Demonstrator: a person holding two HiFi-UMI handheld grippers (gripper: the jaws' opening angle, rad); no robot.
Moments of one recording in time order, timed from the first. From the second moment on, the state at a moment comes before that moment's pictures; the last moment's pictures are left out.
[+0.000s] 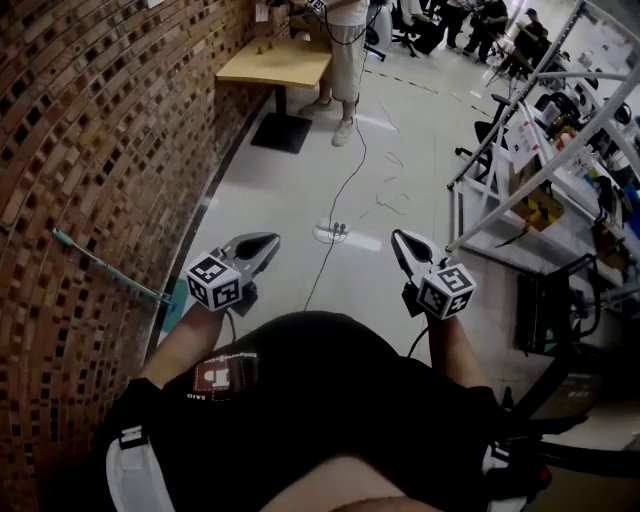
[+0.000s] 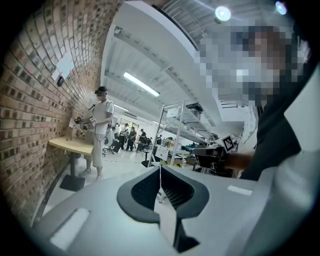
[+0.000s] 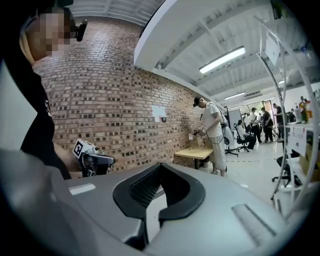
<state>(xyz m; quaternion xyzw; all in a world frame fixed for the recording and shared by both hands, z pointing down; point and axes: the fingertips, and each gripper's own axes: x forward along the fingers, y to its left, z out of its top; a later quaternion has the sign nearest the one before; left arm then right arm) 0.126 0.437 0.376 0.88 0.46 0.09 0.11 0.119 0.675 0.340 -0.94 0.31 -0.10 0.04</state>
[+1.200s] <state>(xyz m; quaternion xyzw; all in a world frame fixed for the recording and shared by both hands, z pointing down) 0.098 0.261 0.376 0.99 0.03 0.02 0.17 0.280 0.425 0.346 -0.72 0.68 -0.12 -0.03</state>
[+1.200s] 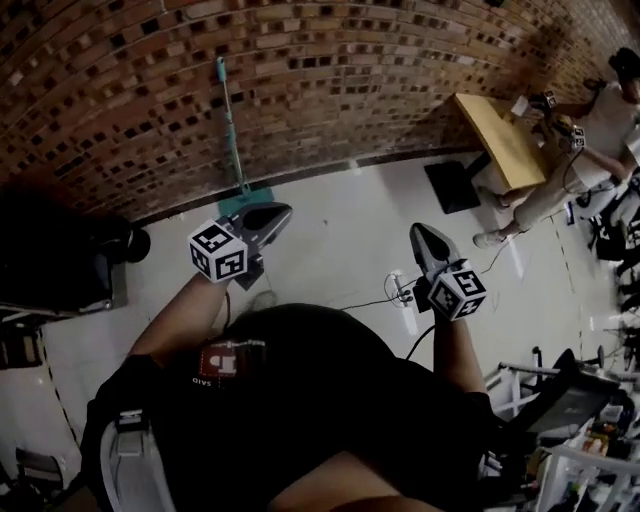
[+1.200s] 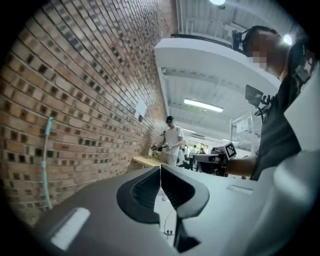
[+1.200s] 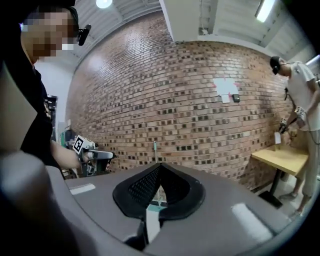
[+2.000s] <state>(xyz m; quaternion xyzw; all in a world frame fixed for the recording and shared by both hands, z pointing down) -0.147 0.085 0.379 0.97 -0.21 0.00 0.15 0.109 0.144 0.343 -0.55 0.83 -0.11 -0.02</state>
